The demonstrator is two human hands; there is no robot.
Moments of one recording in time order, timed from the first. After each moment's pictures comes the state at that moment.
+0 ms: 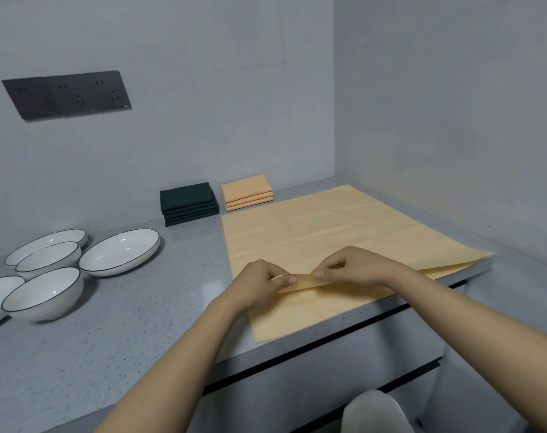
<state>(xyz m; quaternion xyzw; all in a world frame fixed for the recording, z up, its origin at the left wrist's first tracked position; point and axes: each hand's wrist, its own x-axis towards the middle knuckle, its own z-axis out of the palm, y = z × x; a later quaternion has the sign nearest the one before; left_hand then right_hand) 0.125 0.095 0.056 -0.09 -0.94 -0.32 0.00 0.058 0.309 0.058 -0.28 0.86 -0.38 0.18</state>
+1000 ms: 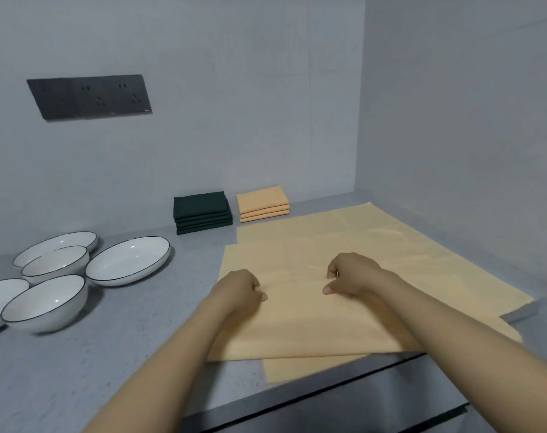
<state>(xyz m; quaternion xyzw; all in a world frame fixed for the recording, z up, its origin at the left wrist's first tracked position) 0.081 0.036 0.052 0.10 -0.98 -0.17 -0.04 -0.010 0.259 0.056 -0.23 0.96 -0.12 0.08</state>
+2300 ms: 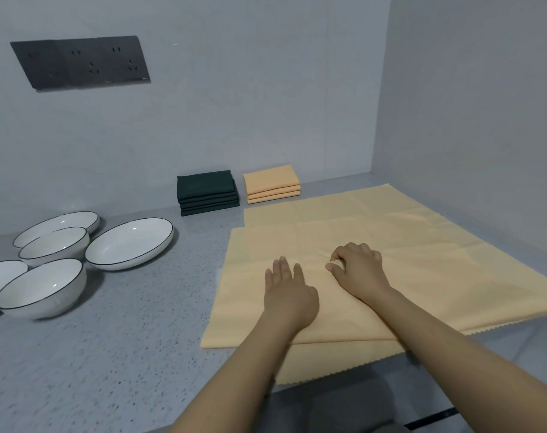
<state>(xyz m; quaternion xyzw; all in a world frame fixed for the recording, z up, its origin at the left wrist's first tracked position) 0.052 0.101 0.000 0.10 -0.99 -0.10 -0.03 -0.037 0.233 -0.013 -0.20 0.95 -0.22 -0.13</state>
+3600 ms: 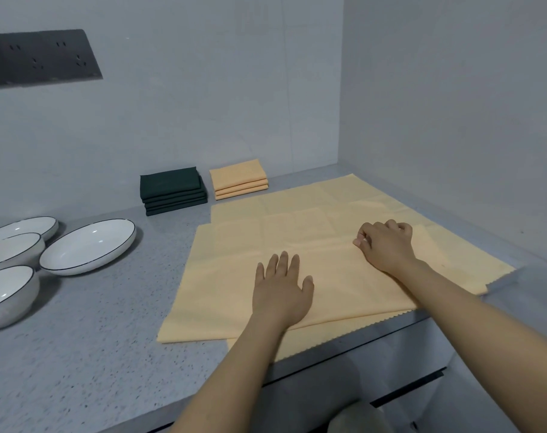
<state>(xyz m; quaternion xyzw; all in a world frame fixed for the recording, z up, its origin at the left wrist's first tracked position) 0.053 0.149 -0.010 0.04 -1.00 -0.09 -0.02 -0.069 0.350 -0.007 -0.12 0.98 -0.11 -0.15</state>
